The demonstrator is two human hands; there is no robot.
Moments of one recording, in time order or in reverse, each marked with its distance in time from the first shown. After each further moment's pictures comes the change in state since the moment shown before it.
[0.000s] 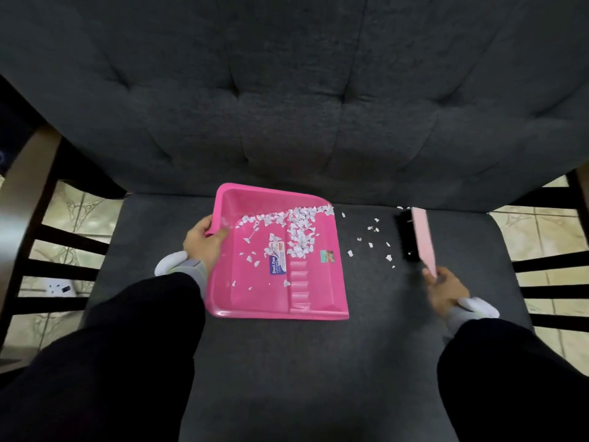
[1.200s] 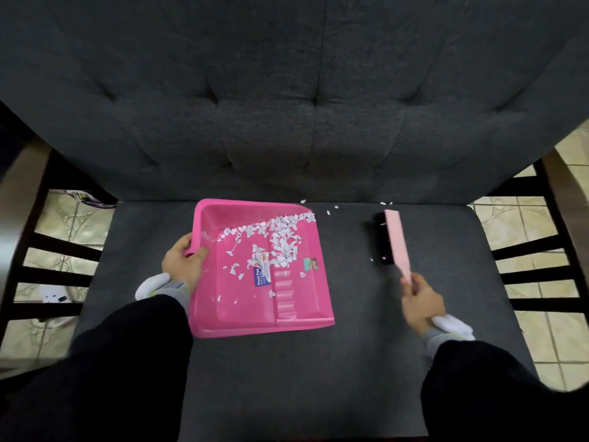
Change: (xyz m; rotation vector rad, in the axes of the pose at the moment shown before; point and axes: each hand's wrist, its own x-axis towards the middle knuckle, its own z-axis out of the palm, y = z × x) left_hand -0.040 -0.006 -0.012 0.071 0.071 0.001; right_hand -0.047 0.020 0.006 -0.012 0.003 -0.075
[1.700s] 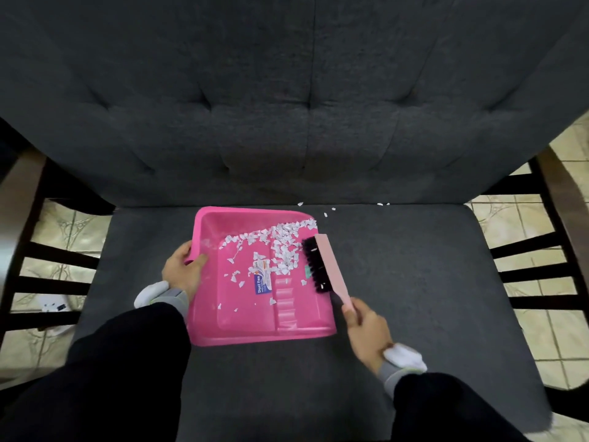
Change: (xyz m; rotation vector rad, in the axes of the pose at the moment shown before) left_hand 0.003 -0.002 0.003 0.035 -0.021 -0.013; right_hand -0.068 -0.025 0.053 0.061 -0.197 -0.248
